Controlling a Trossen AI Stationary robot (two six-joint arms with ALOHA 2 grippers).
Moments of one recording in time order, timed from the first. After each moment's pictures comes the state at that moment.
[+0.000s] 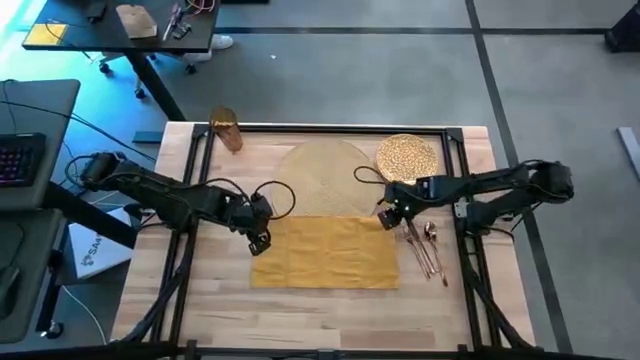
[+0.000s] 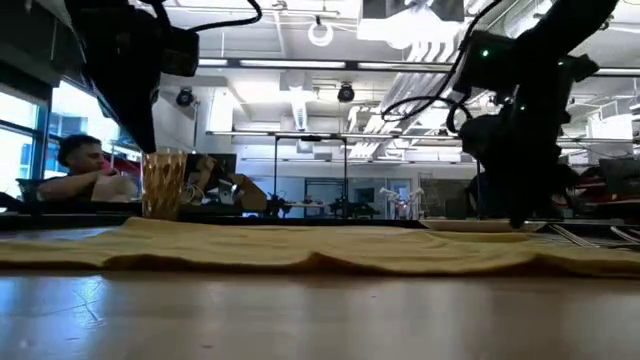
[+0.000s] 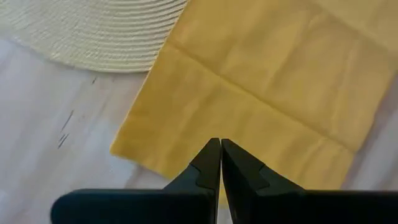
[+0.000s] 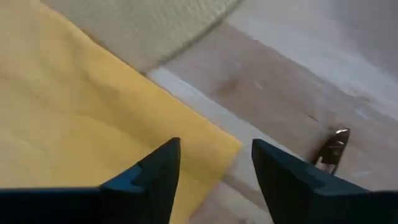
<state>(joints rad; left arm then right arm) -0.22 1.26 0.84 -0.74 -0.15 -0.70 -0.15 1.36 0.60 -0.51 -0.08 0.84</state>
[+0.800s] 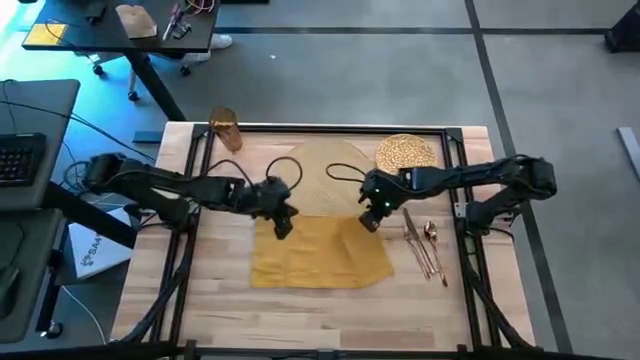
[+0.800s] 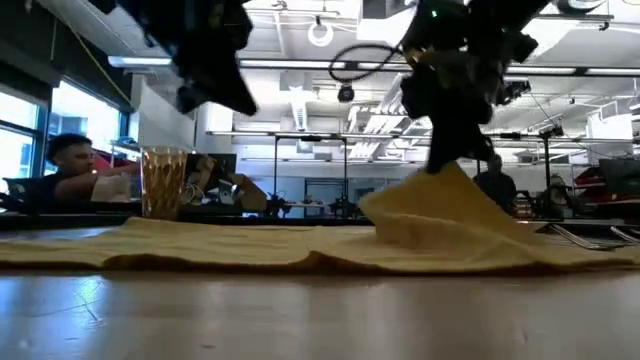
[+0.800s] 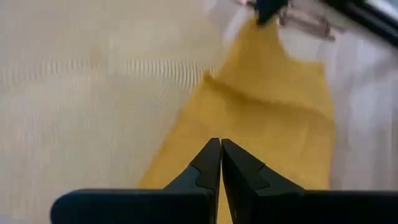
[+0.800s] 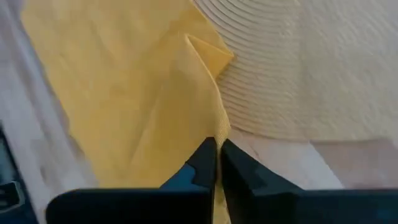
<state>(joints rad) -0.05 1.33 0.84 -0.20 -0.20 -0.50 -0.10 1.49 0.93 -0.49 -0.22 0.60</state>
